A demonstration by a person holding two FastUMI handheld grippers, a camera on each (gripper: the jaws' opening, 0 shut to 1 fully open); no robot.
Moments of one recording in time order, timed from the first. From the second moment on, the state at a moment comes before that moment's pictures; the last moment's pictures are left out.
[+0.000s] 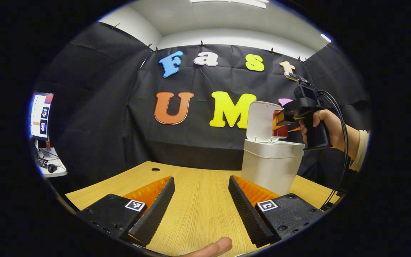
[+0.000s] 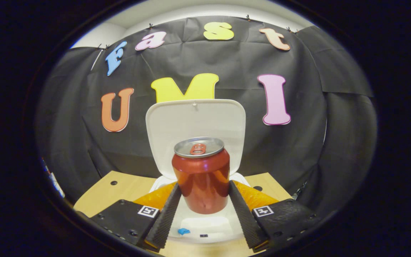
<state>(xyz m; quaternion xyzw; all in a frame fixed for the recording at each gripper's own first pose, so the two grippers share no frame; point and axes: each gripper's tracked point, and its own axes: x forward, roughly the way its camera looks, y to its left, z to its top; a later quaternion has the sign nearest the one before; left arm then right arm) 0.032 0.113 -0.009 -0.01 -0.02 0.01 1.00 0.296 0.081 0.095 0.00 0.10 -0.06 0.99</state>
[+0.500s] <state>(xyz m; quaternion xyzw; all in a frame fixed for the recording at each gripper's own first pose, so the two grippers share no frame) 0.041 0.114 -0.021 -0.01 0.00 0.01 1.00 0.281 0.089 0.168 -0.04 0.02 -0.04 1.00</state>
